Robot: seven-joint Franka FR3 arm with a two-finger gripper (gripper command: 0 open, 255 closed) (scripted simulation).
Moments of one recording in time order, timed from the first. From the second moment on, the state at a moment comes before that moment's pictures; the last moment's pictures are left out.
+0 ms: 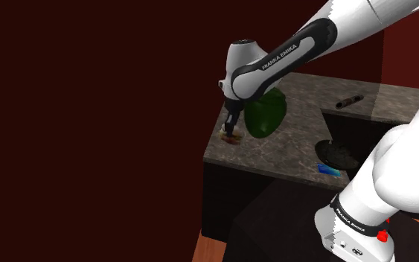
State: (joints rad) arm 0.11 -0.05 0.01 -2.45 -0.03 2.40 -0.31
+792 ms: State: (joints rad) arm 0.11 -0.17 0.00 -2.41 -0.02 2.23 -0.32
